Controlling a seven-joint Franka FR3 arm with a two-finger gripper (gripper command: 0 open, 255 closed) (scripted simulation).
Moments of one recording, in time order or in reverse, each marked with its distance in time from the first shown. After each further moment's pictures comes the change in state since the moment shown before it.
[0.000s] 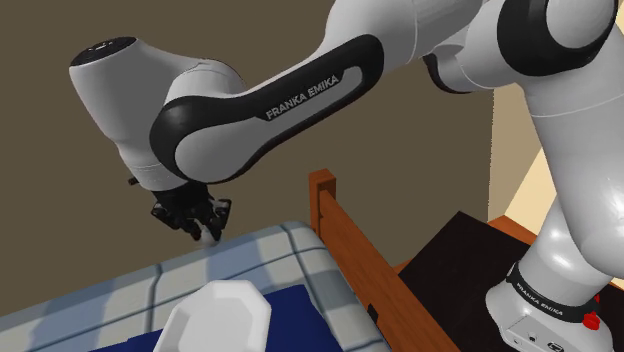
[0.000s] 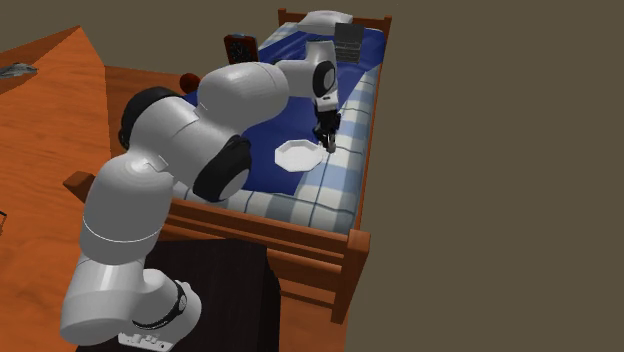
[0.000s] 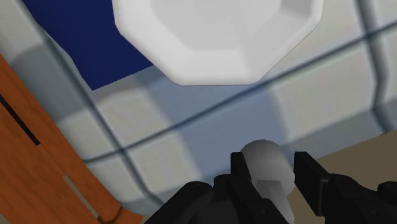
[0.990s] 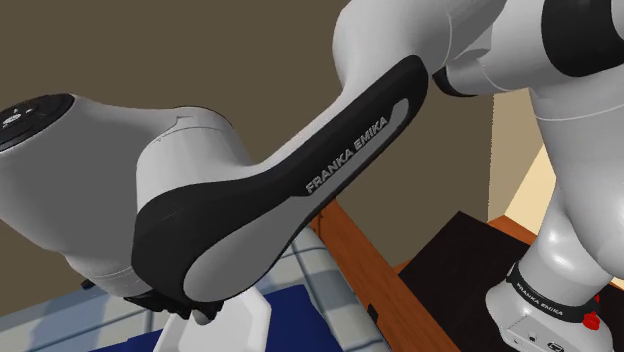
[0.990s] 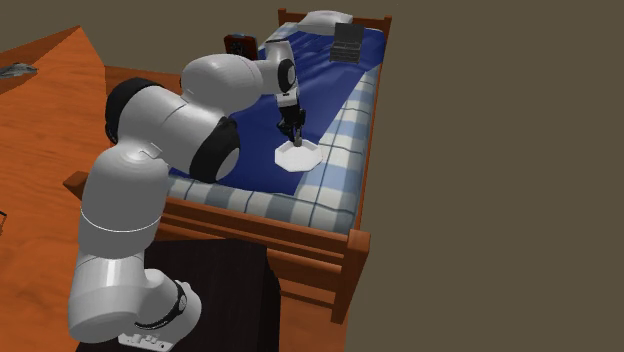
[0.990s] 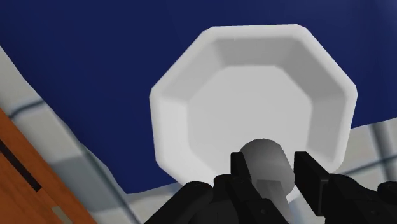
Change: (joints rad) arm 0.142 -0.026 0.041 -0.119 -0.005 0.039 0.233
